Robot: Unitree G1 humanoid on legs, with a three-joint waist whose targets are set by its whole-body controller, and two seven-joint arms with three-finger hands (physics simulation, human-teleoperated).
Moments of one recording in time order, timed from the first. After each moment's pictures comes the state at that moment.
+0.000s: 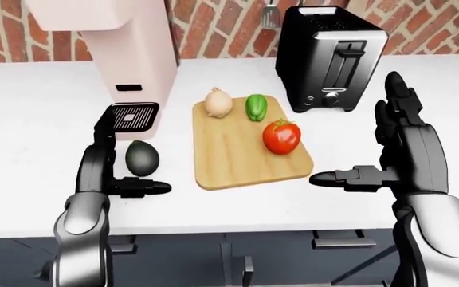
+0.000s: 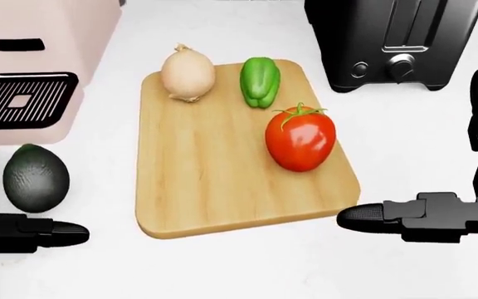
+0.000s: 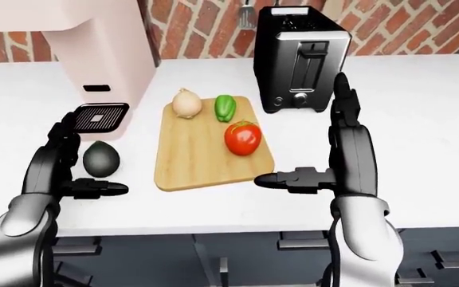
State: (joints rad) left arm -0.20 0.21 0.26 -0.44 0.24 0.64 -0.21; right arm -0.26 -0.14 -0.12 -0.96 -0.37 1.02 0.21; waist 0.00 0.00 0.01
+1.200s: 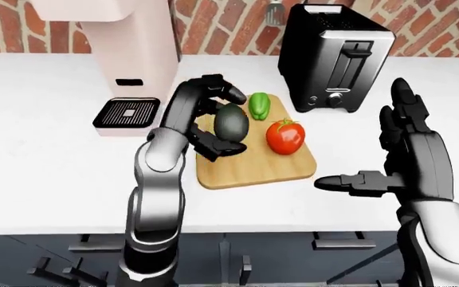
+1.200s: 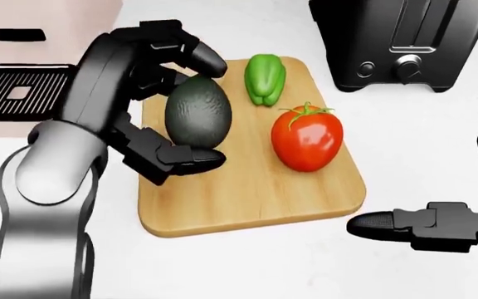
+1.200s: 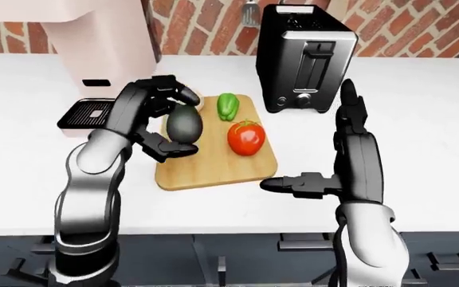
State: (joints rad) left arm -0.66 0.03 -0.08 -0.38 0.46 0.83 -0.35; right arm -0.21 -0.13 -0.17 -0.96 -0.32 0.97 0.19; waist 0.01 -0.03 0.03
